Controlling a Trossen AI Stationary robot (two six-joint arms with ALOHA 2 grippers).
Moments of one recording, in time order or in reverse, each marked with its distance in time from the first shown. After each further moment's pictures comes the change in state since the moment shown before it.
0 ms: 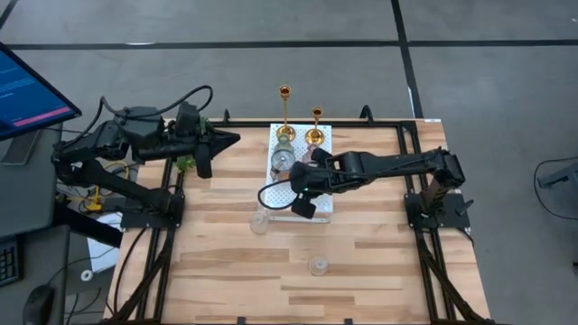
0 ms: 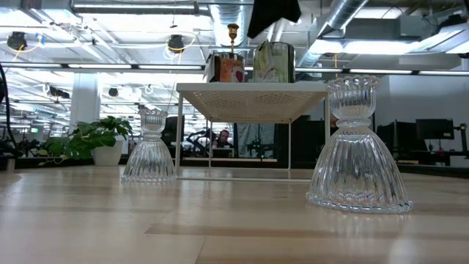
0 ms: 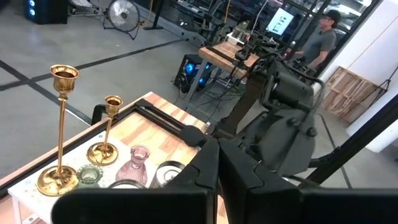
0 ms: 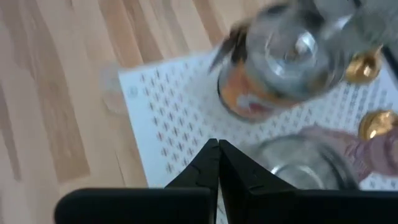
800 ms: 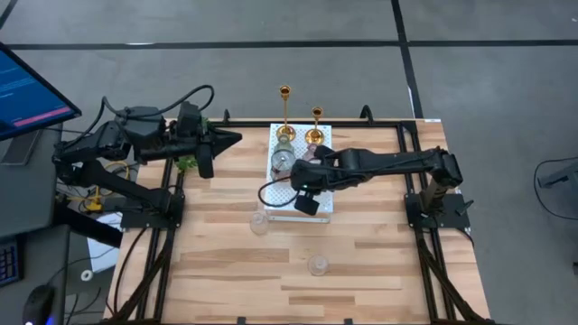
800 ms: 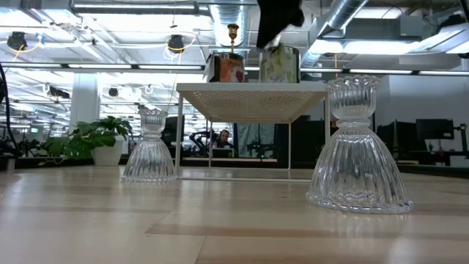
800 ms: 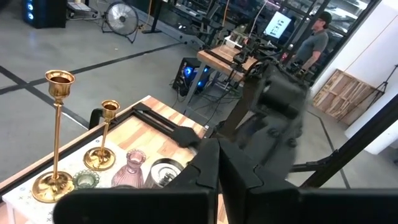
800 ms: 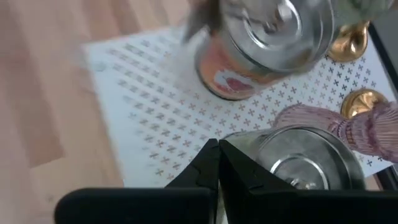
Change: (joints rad) left arm 0.000 0.009 0.000 0.026 0.000 0.010; right arm -0.014 0.014 0.022 -0.097 -0.001 -0.009
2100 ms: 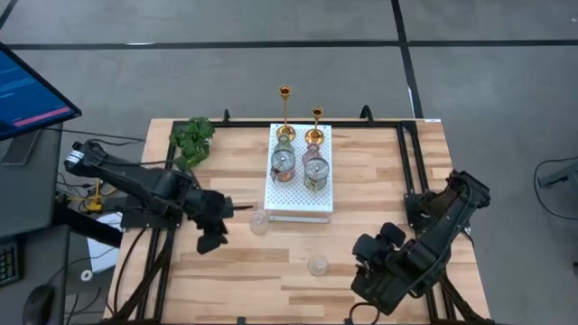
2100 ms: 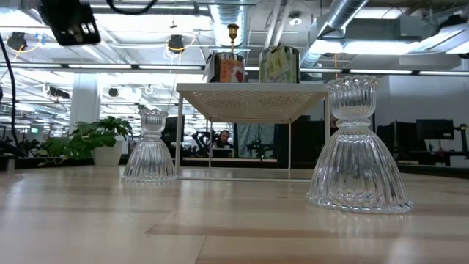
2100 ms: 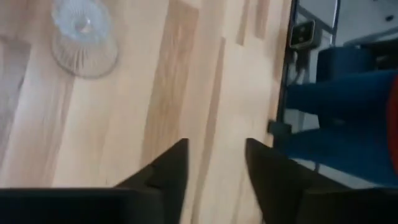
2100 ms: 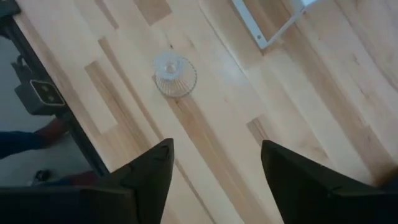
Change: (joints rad) left arm -0.246 0.002 -0.617 -0.200 0.559 -0.182; right arm 0.704 -0.051 0.010 -0.393 0.019 1.019
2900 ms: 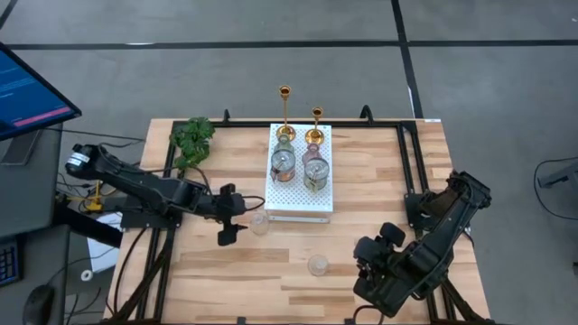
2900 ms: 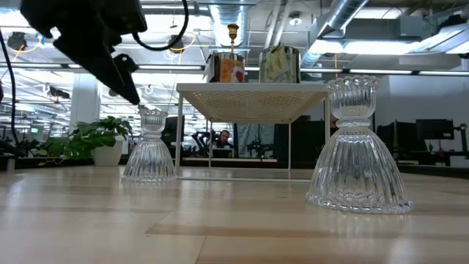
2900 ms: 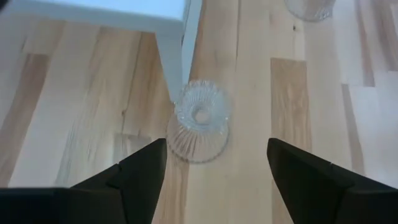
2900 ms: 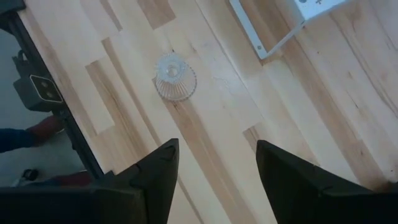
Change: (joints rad) left arm 0.059 0.046 -0.266 0.403 -0.394 0.340; right arm 0.023 0.000 0.000 0.000 0.036 -0.046
